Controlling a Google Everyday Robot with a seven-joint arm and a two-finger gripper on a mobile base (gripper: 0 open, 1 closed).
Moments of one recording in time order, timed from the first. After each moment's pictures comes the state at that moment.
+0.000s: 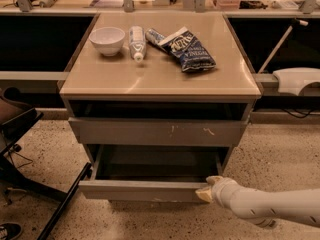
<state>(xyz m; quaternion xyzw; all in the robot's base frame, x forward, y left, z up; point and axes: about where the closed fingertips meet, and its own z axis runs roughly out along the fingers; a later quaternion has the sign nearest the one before) 0.511 -0.197 0.436 -0.31 0.88 0.01 0.36</state>
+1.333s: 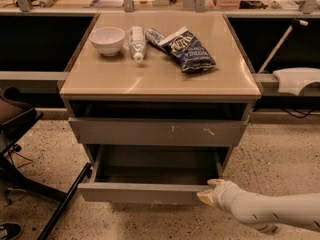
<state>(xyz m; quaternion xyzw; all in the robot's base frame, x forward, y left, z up) 0.498 -0.198 0.440 -0.30 0.88 0.01 0.36</state>
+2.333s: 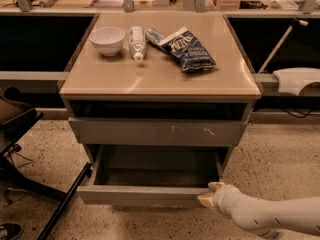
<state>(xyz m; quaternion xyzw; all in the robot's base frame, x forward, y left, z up) 0.485 -0.198 0.440 -0.30 0.88 0.00 0.36</state>
